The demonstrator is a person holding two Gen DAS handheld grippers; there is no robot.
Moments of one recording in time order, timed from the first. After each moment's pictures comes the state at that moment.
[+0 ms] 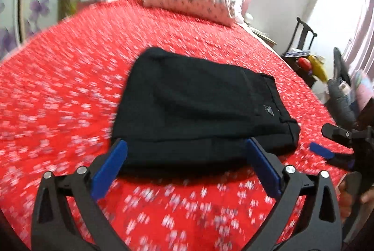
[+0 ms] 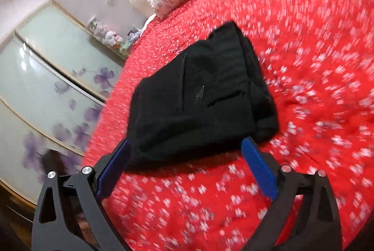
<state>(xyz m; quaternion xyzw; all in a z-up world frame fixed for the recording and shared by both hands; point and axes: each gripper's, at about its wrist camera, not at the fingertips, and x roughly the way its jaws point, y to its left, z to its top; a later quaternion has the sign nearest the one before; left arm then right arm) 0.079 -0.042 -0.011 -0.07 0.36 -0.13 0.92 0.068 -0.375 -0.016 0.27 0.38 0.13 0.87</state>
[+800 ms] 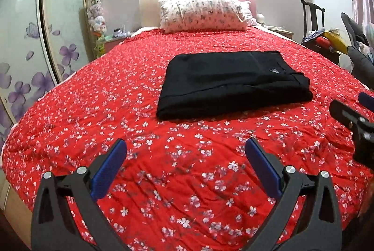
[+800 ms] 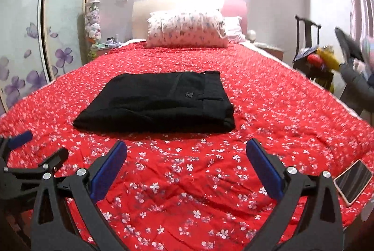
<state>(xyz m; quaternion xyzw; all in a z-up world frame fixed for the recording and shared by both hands) -0.038 -0.053 -0.023 0.06 0.29 -0.04 0.96 -0.050 -0.281 -0.019 0.00 0.23 -0.03 0.97</state>
